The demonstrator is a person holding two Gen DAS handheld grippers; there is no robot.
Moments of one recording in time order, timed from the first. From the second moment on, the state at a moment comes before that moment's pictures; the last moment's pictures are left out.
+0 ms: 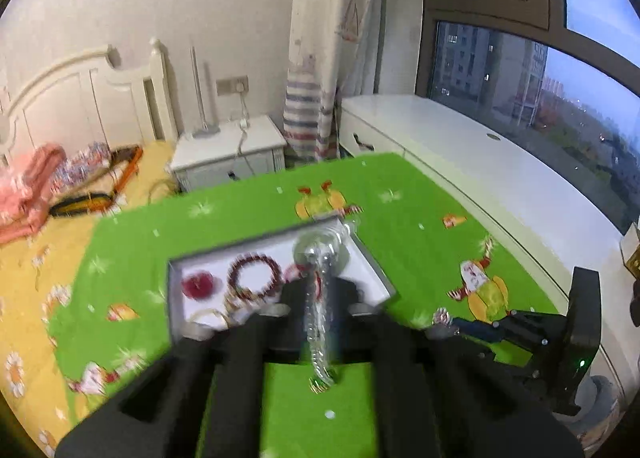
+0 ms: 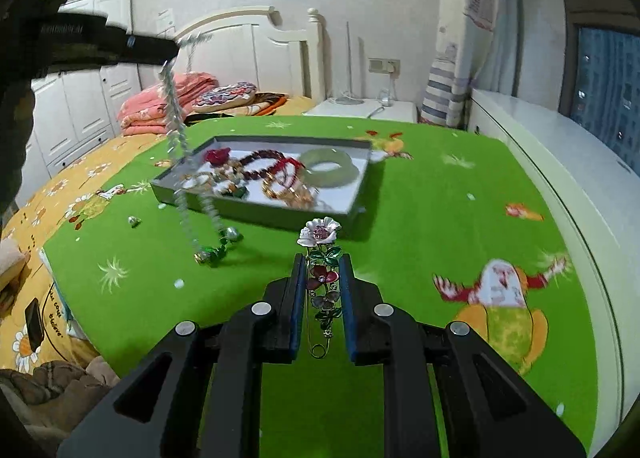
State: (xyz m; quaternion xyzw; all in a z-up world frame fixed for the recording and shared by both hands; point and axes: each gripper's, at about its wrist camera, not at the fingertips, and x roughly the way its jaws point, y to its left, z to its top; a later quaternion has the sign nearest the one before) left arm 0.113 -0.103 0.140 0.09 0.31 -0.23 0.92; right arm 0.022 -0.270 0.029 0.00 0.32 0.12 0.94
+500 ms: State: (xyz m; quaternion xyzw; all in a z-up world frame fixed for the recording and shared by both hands) left arm 0.147 -0.098 0.067 0.08 0.44 -0.23 0.86; right arm 0.042 -0.241 0.028 0.00 0.33 0.14 0.93
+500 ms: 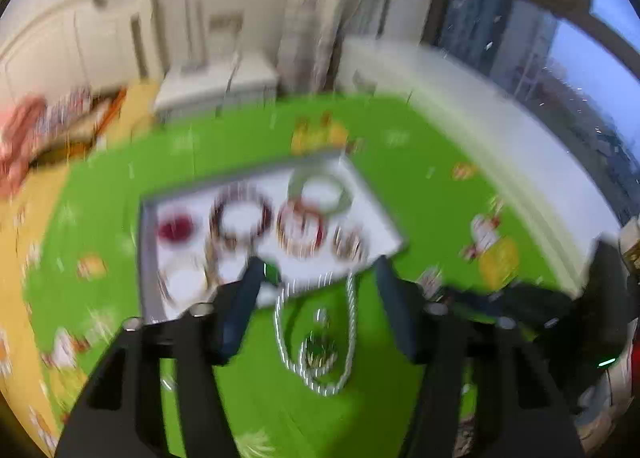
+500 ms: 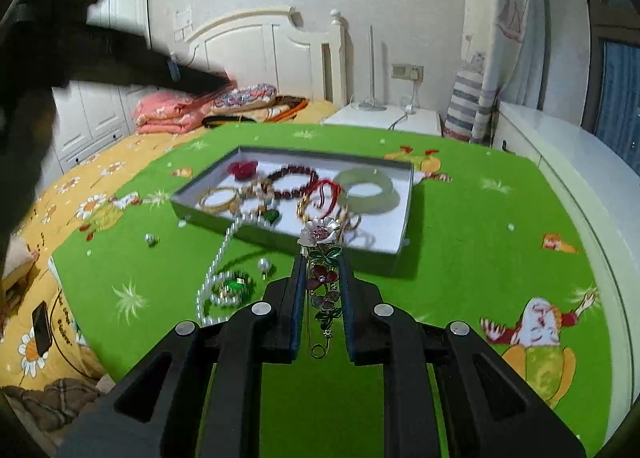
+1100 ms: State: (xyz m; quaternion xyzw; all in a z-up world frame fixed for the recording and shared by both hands) left arm 0.156 -0.132 -0.020 0.11 0.46 -0.20 0.86; right arm 0.032 -0.264 0.013 0.03 0.34 0.12 0.93
